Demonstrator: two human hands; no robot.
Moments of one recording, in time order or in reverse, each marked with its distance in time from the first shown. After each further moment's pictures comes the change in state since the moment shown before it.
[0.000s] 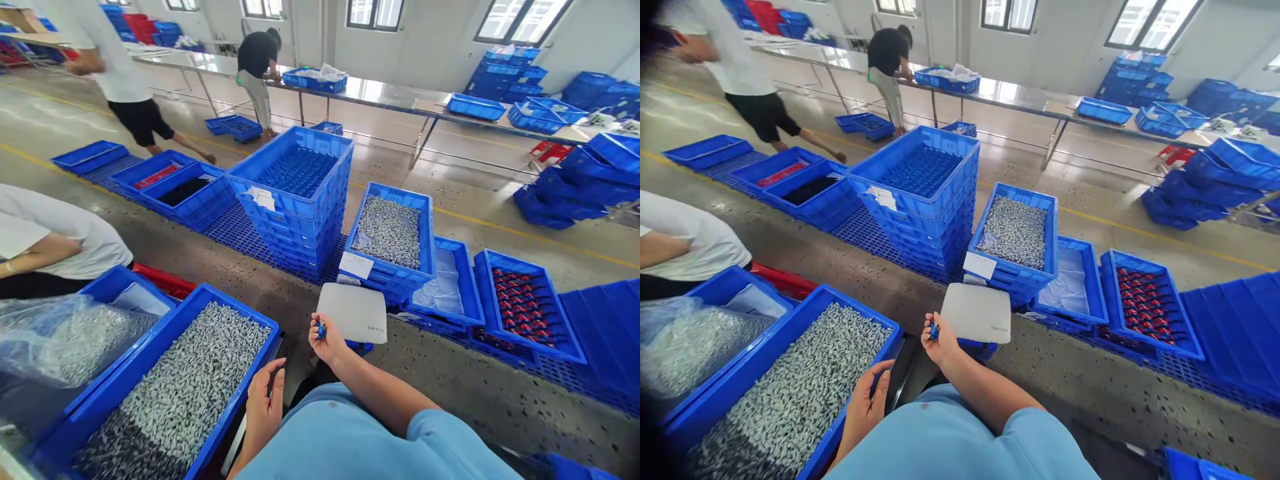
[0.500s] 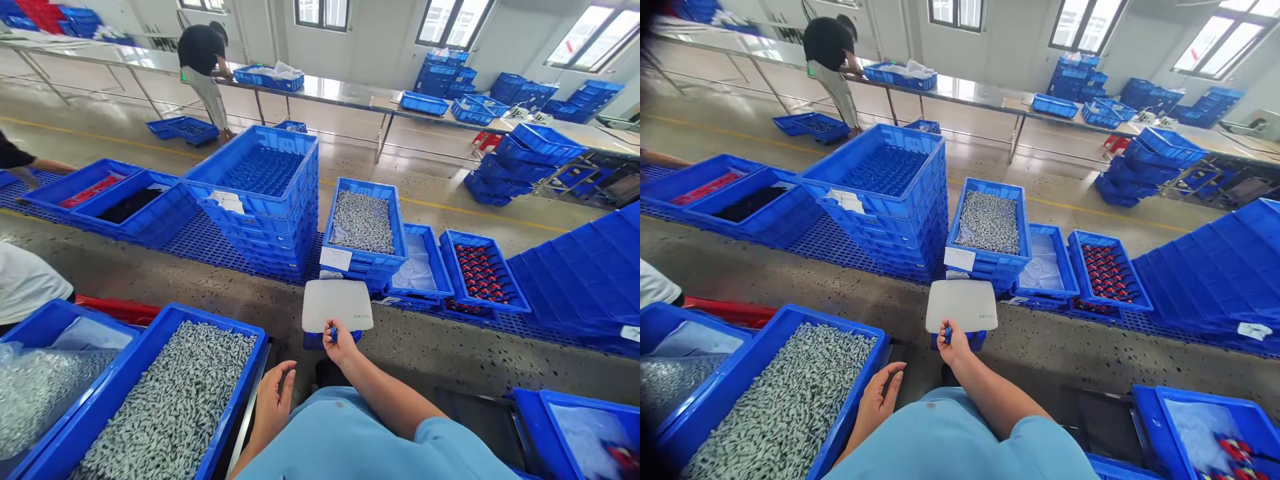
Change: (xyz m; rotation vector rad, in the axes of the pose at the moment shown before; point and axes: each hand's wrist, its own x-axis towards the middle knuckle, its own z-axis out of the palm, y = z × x) left_hand 0.006 -0.023 0.016 0.014 -0.235 0.097; right_hand -0.012 -0.012 -0.052 0.147 0.150 -0.227
